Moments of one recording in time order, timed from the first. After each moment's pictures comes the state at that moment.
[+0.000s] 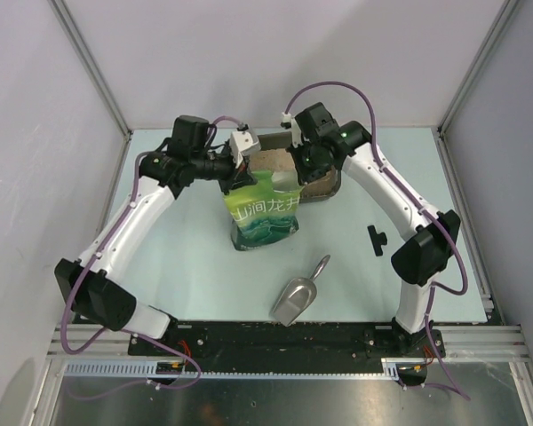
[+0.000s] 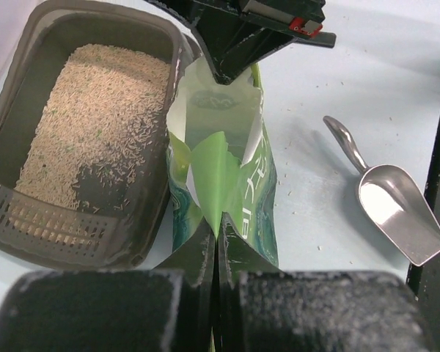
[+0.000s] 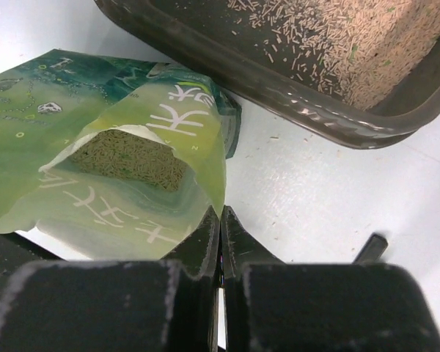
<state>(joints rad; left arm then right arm) -0.40 1.45 1.52 -0.73 0.69 0.51 0.61 1.87 2.02 -1.09 -0.04 0.10</state>
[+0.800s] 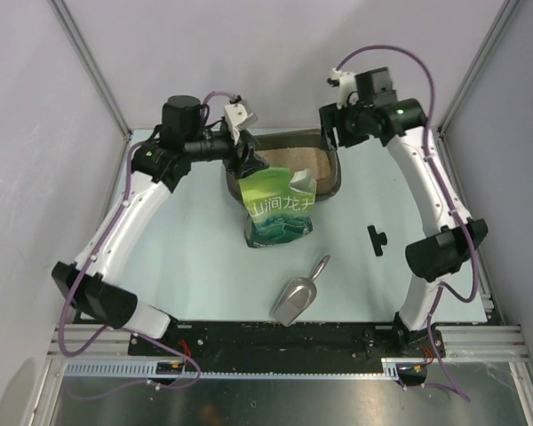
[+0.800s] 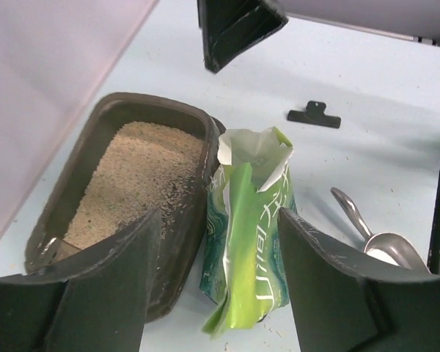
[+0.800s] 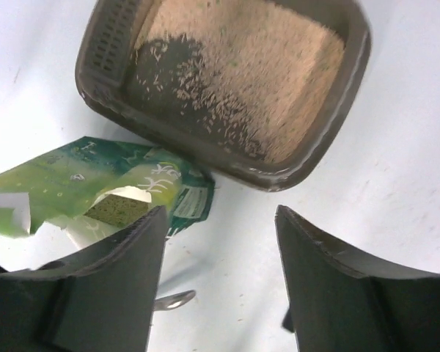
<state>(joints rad) -0.41 1.50 1.66 -0.59 0.73 0.37 0.38 1.86 2.18 -1.08 -0.19 0.00</state>
